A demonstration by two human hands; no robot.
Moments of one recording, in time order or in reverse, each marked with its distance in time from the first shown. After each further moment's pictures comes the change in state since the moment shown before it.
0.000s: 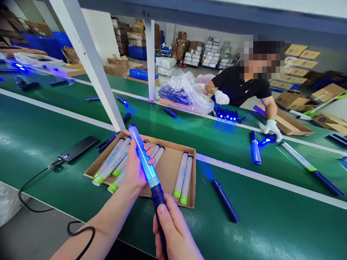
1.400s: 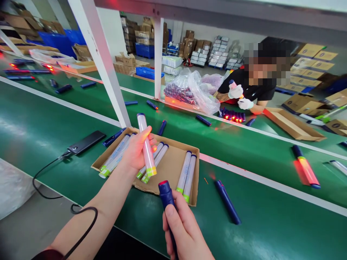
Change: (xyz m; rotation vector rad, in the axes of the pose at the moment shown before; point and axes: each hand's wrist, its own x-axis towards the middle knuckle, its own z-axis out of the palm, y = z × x) left_hand 0.023 0.023 0.007 0.221 -0.009 -0.033; right_hand -0.015 -0.002 -0.018 -0.091 0.076 -0.091
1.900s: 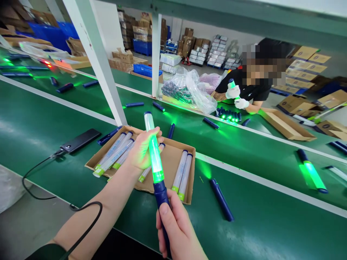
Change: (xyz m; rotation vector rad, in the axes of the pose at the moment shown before) left_hand 0.002 -0.020 0.019 0.014 -0.112 -0.055; right_hand 0.003 0.000 0.001 0.066 -0.076 -0.054
